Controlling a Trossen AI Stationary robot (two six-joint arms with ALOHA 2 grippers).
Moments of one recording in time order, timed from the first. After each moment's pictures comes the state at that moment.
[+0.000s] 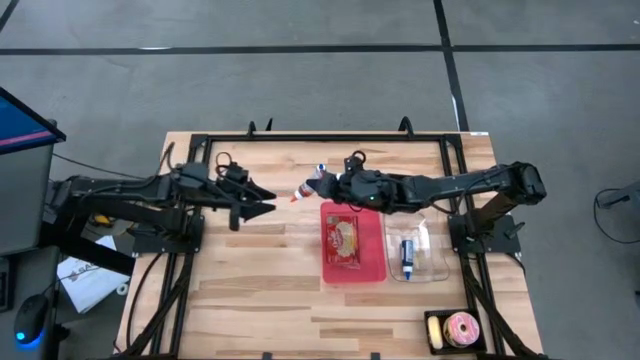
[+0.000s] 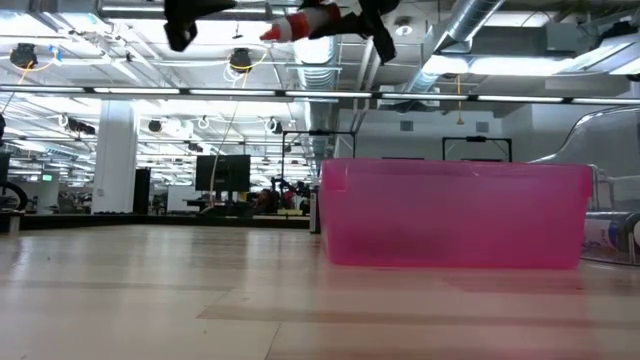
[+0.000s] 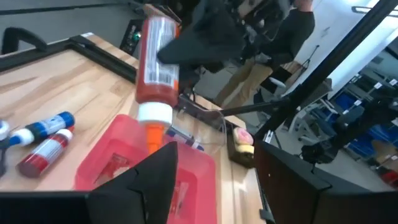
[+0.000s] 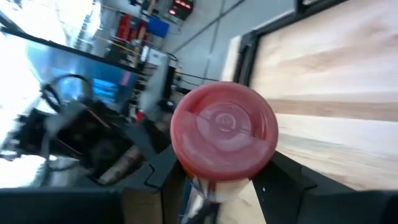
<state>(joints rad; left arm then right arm) 0.01 0.80 0.69 -0.04 0.02 -0.53 0.07 1.57 1.27 -0.02 0.45 1.32</state>
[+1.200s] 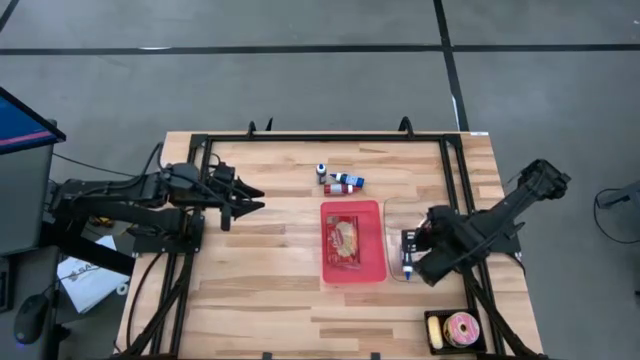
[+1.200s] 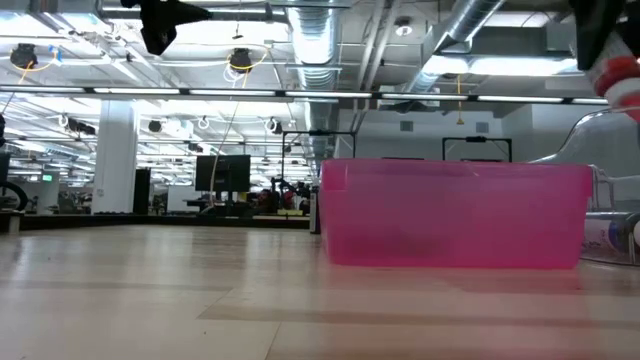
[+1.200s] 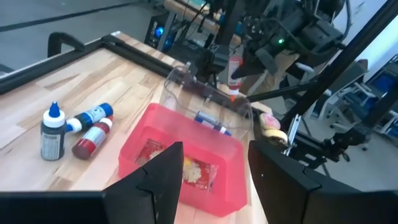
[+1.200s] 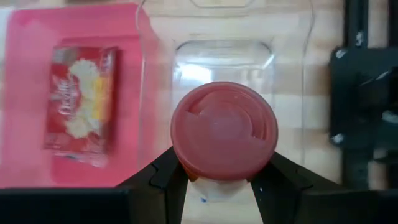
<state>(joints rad) 0.01 0.68 0.69 -0.24 -0.05 -0.45 0.63 1.38 1.27 -1.57 0.40 2.17</state>
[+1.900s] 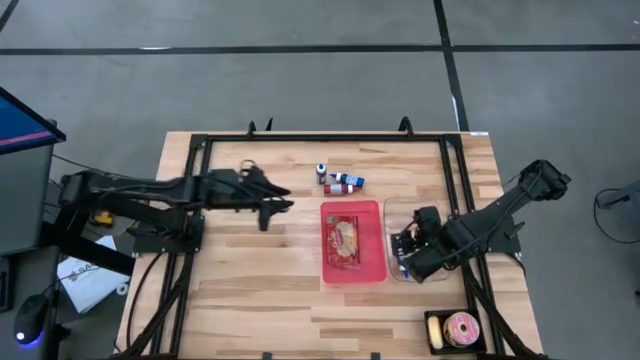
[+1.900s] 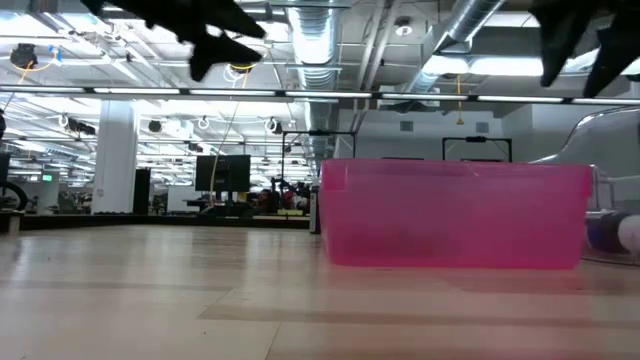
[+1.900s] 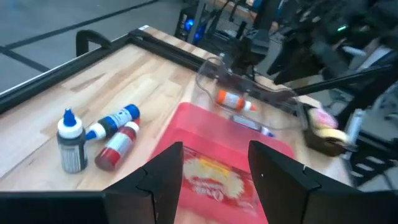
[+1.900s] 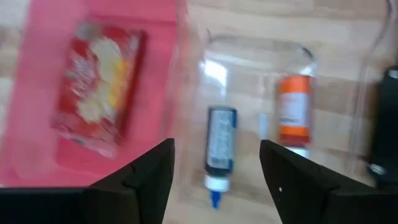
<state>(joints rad) 0.03 1.00 0.69 0.00 -0.16 -0.37 0.58 1.38 1.18 -1.37 0.45 1.97</state>
